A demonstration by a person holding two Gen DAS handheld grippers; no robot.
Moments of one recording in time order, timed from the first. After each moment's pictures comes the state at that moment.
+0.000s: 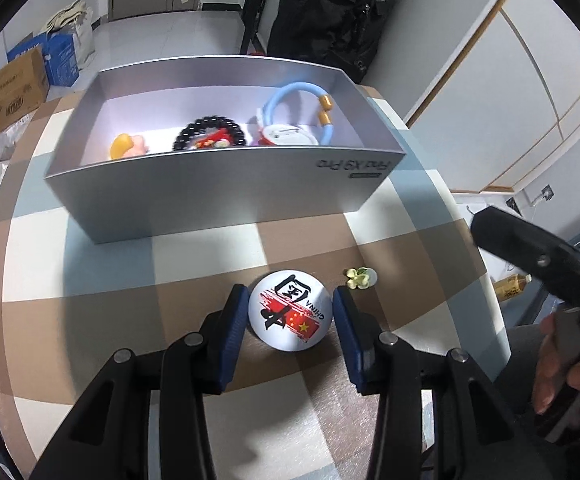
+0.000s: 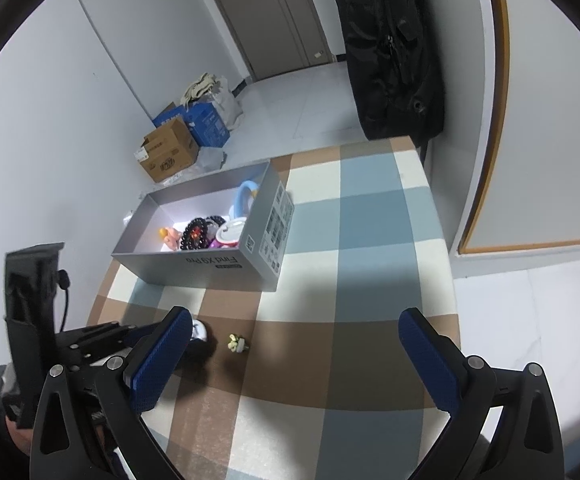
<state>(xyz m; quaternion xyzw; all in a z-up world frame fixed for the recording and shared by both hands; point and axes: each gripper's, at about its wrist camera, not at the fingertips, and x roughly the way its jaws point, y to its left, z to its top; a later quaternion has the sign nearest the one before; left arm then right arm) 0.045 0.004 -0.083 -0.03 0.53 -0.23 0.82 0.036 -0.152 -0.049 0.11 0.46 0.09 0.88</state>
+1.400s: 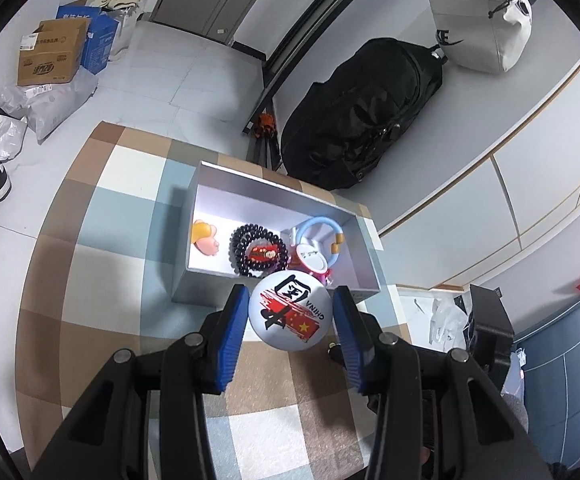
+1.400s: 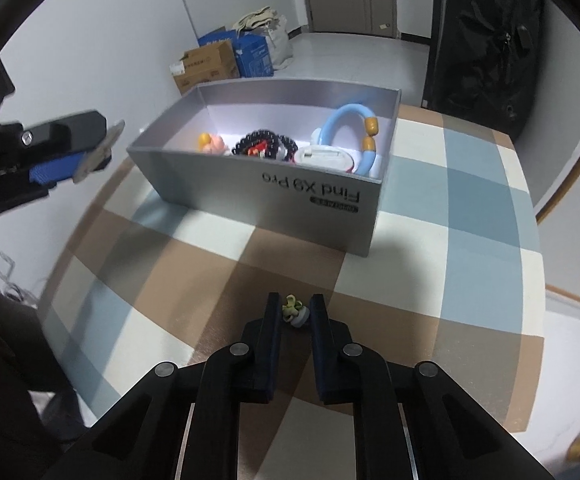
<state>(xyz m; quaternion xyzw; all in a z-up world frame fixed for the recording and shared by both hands) 0.065 0.079 -0.033 -0.21 0.45 -0.24 0.83 0.049 -0.078 -0.082 -0.02 0.50 0.17 0.85</state>
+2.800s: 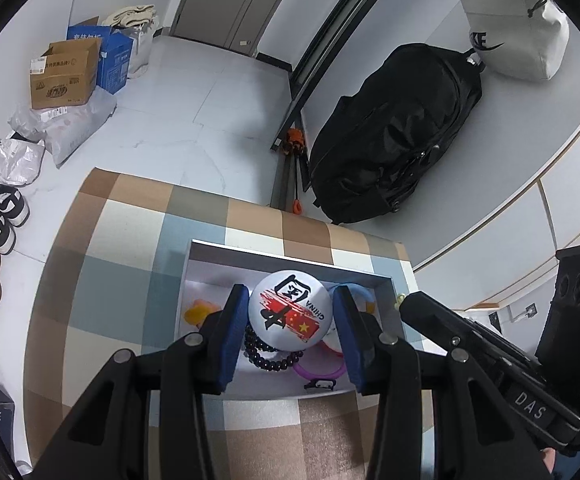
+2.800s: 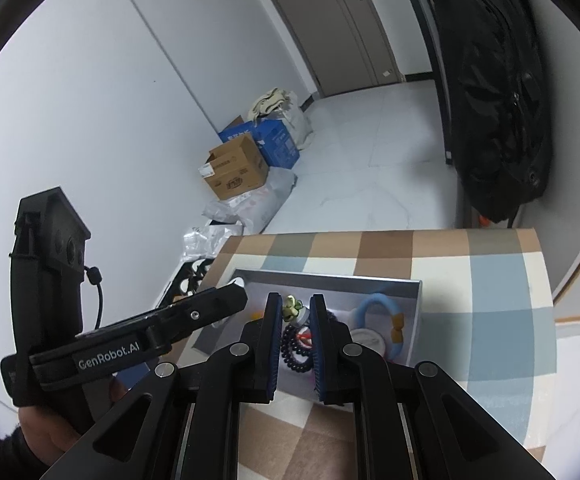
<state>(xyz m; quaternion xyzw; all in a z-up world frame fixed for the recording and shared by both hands) 0.121 0.052 -0.034 -0.18 0.45 -0.17 0.86 0.122 -0.086 -0.012 0.13 0.41 0.21 0.88</state>
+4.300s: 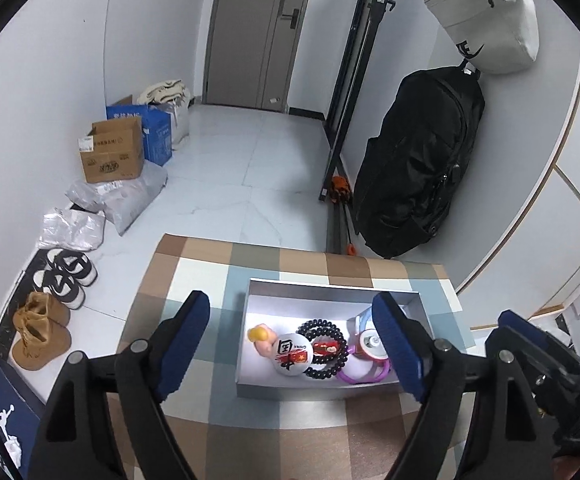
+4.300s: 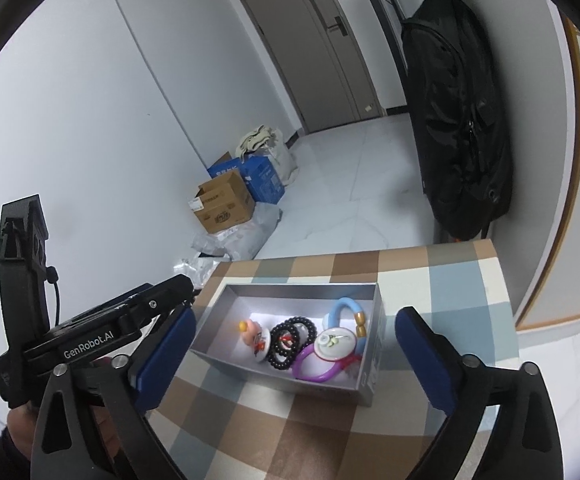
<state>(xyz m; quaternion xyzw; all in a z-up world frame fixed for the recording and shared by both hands) 0.079 0.047 0.002 -0.08 0.36 -0.07 0.93 0.072 -0.111 0.009 0.13 0.34 0.17 0.92</state>
